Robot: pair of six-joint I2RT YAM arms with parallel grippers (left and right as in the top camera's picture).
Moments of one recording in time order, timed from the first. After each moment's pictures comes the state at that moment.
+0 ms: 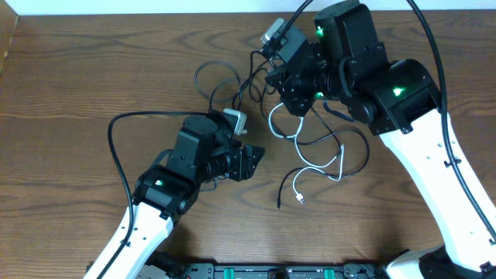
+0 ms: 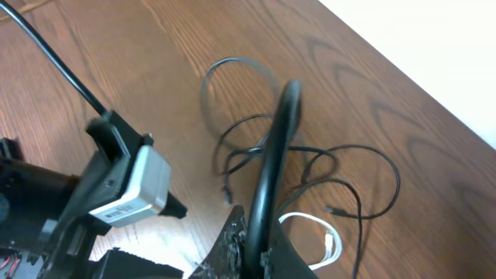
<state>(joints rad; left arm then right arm) -0.46 1.08 0.80 -0.44 0.34 -0.31 0.55 1.62 1.91 -1.03 -0.35 -0.23</state>
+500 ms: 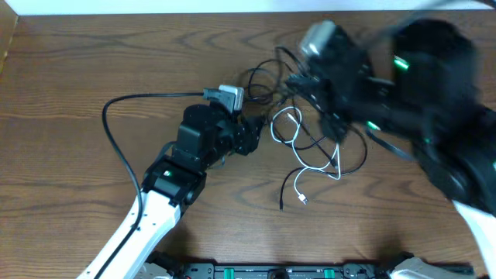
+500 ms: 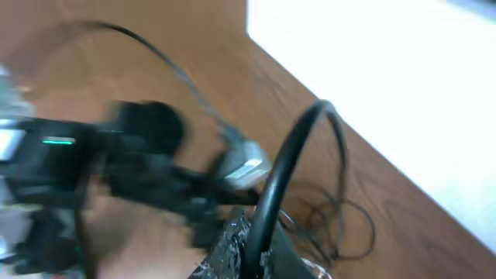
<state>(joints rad) -0.46 1.18 0.80 -0.10 0.19 -0.35 0.55 1.33 1.95 -1.05 -0.43 -0.20</state>
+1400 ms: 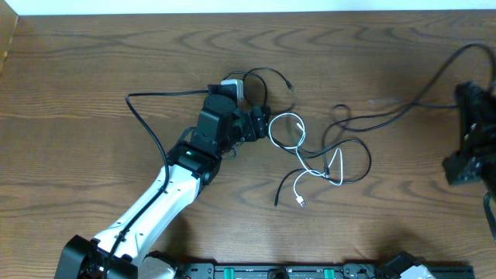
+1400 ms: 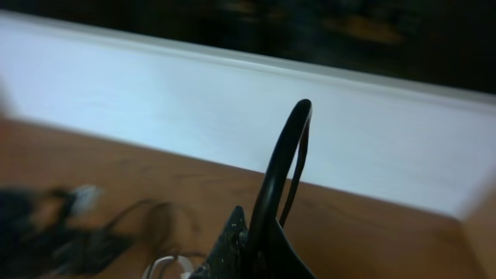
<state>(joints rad) -0.46 1.39 0.80 -0.01 0.13 -0.56 0.55 1.04 1.96 -1.14 0.42 0.02</state>
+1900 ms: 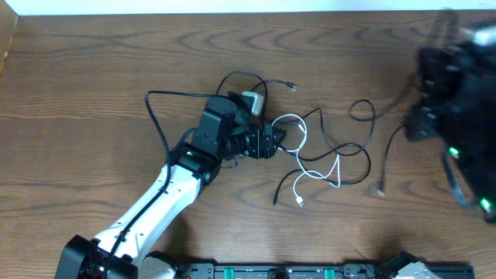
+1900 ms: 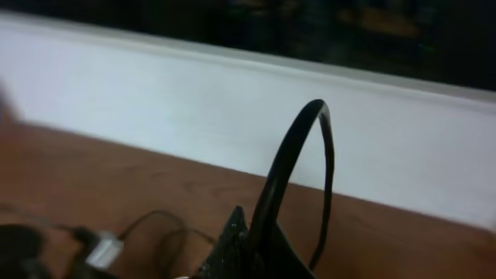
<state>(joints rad) -0.47 1.39 0.80 -0.10 0.48 -0.37 0.55 1.19 1.96 -1.01 0.27 0.01</state>
